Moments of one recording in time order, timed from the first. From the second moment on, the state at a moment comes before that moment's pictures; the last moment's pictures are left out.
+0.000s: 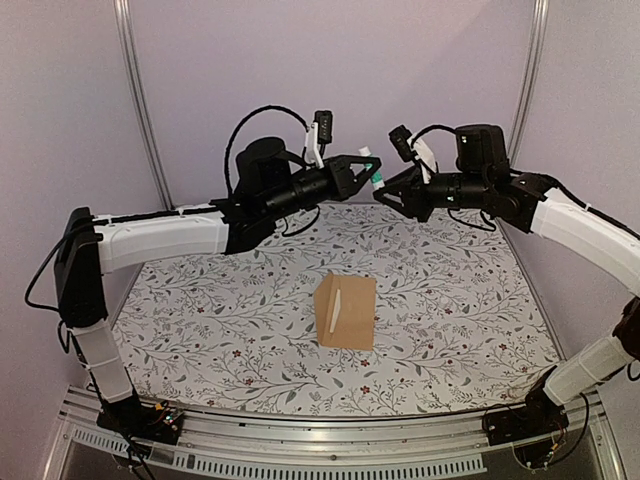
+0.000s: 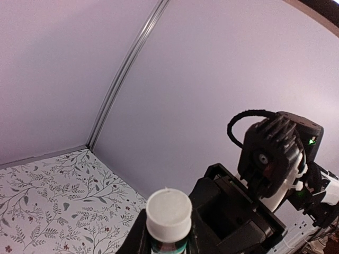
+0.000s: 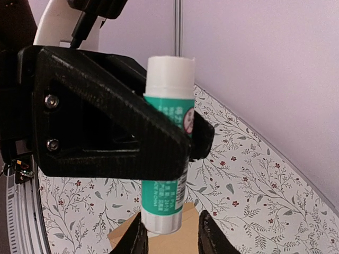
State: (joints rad) left arm -0.88 1.83 1.47 0.51 0.22 -0.57; right arm 0.63 1.43 1.36 -0.27 -0.38 -0.14
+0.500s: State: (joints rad) left arm -0.88 1.82 1.47 0.52 0.22 -0.57; right arm 0.63 1.43 1.37 -0.29 -0.42 -0.14
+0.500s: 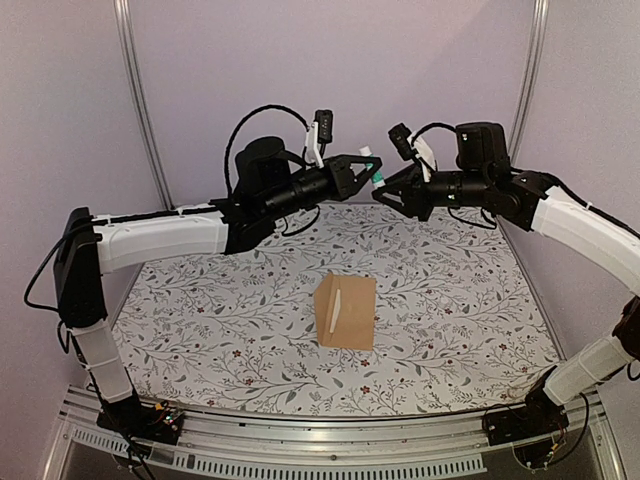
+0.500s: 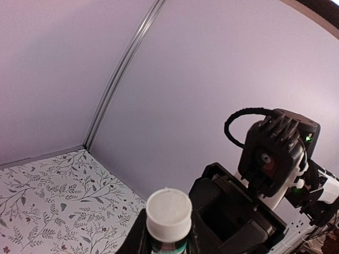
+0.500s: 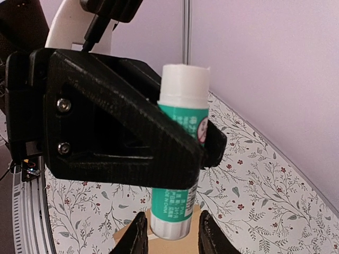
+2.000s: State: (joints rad) left arm -0.82 1.89 1.61 0.42 0.41 -0.55; right arm 0.38 1.57 1.38 -0.05 -1.17 0.41
